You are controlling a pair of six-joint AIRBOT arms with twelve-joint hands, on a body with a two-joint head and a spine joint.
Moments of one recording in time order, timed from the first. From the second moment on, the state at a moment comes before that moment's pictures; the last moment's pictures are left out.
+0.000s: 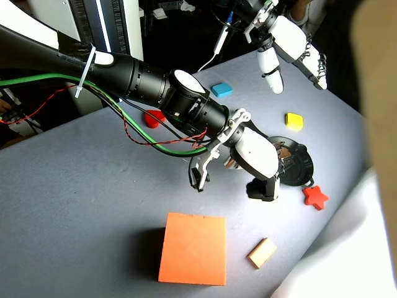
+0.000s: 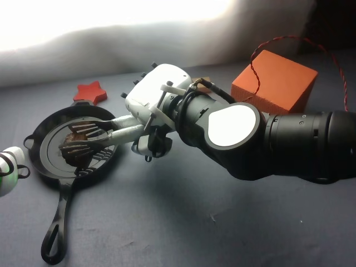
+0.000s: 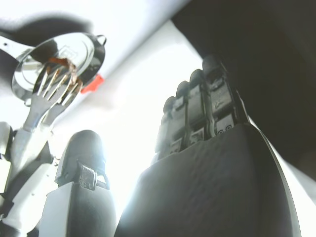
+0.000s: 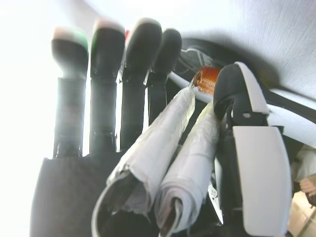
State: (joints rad) left arm 0.47 -0.78 0.42 -1.65 -1.61 1.99; right arm -0.27 -1.70 1.38 -1.80 -0.52 0.50
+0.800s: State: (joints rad) left arm 0.47 -0.78 0.42 -1.65 -1.56 1.99; right arm -0.22 -1.35 0.92 -1.79 -0.69 0.45
